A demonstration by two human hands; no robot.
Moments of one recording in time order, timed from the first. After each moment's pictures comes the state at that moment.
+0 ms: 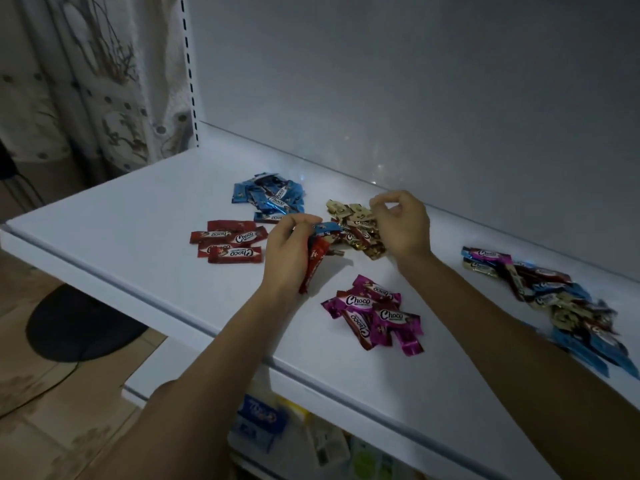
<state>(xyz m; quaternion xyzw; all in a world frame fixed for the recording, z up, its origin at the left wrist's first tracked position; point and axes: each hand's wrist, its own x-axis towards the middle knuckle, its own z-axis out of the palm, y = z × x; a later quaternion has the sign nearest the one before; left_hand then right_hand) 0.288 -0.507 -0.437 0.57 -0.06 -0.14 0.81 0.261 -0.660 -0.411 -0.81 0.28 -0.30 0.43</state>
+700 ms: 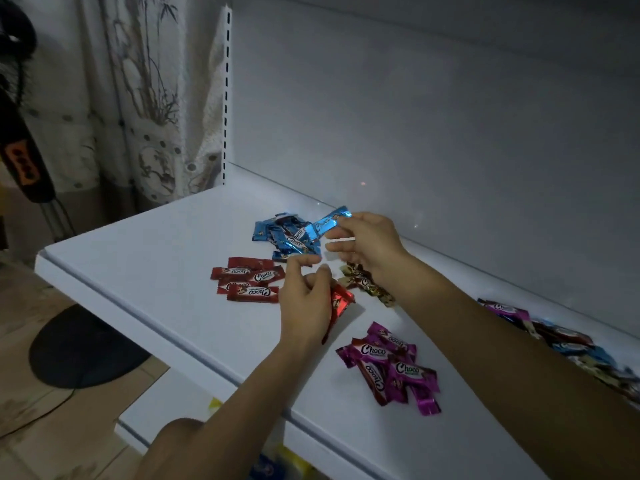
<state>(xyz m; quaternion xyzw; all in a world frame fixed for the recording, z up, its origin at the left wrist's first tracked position) 0.283 -0.510 -0.445 0.58 -0.07 -0.04 0.81 0.307 -0.606 -0.365 -0.73 0.22 -0.13 0.63</state>
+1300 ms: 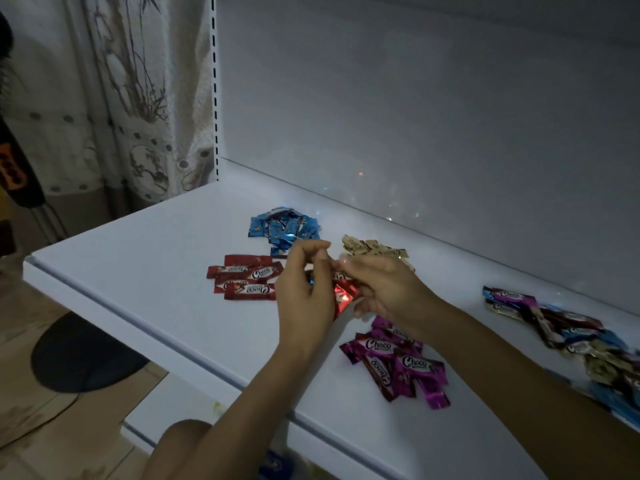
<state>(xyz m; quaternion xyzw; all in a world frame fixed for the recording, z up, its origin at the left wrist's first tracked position) 0.283 -0.509 -0.451 0.63 -0.20 0.14 0.74 0.242 -0.612 -0.396 -0.78 0.13 0.00 0.61</state>
